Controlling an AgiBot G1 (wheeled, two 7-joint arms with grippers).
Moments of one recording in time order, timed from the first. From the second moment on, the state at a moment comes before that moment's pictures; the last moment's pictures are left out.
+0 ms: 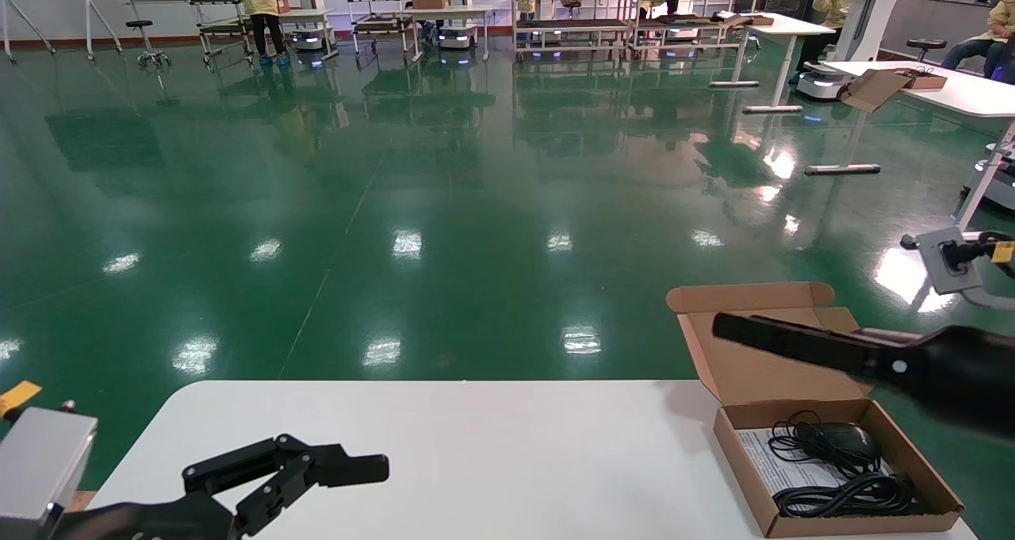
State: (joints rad) left arm -1.09 0.57 0.38 -1.25 0.65 1.44 -0.13; right arm 1.60 -0.75 -0.66 0.41 -0.85 -1.39 0.51
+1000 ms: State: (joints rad) left arm -1.09 0.57 0.38 -1.25 0.65 1.44 -0.13; right arm 1.23 -0.65 -0.39 1.03 -0.77 -1.47 0.28
